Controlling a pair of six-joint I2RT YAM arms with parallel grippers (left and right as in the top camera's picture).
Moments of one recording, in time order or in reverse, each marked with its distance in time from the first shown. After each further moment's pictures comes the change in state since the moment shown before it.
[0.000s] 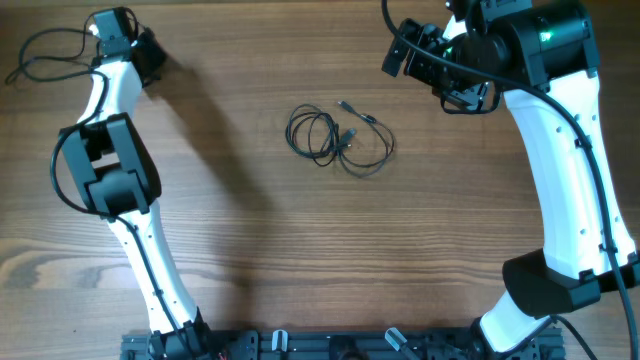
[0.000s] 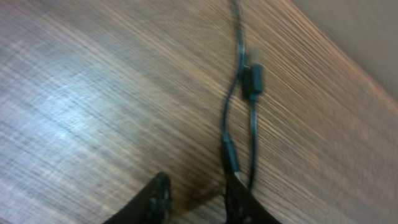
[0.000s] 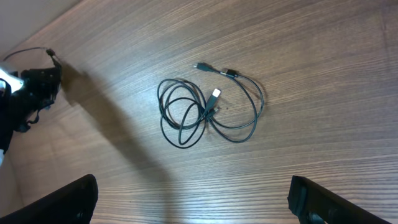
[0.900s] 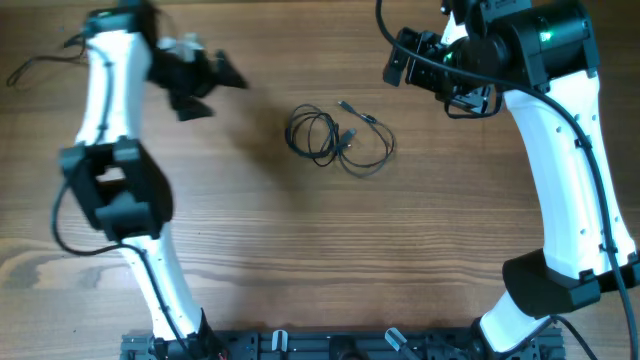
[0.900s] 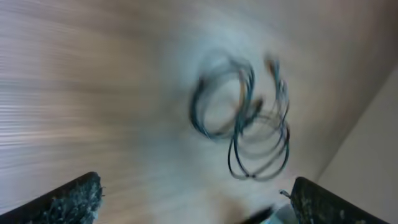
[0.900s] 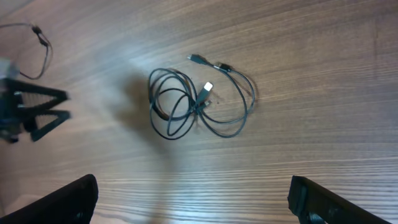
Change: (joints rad) left arm -0.162 -0.283 0.073 -1.097 0.595 0.273; right arm 0.000 0.000 0.000 -0.042 0.000 -0.109
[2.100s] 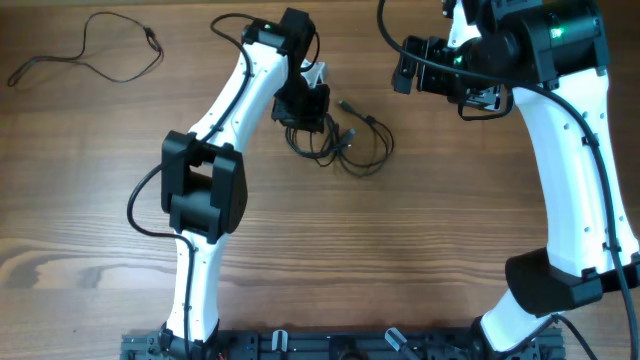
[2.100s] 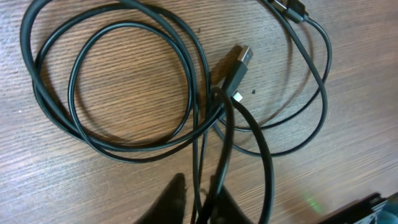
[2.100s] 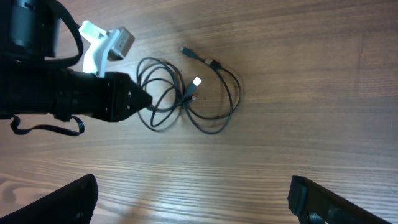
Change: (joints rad) left arm -0.438 0.071 -0.003 0.105 -0.245 -0.031; right arm -0.037 0.000 0.000 -0.023 -0.019 -0.142
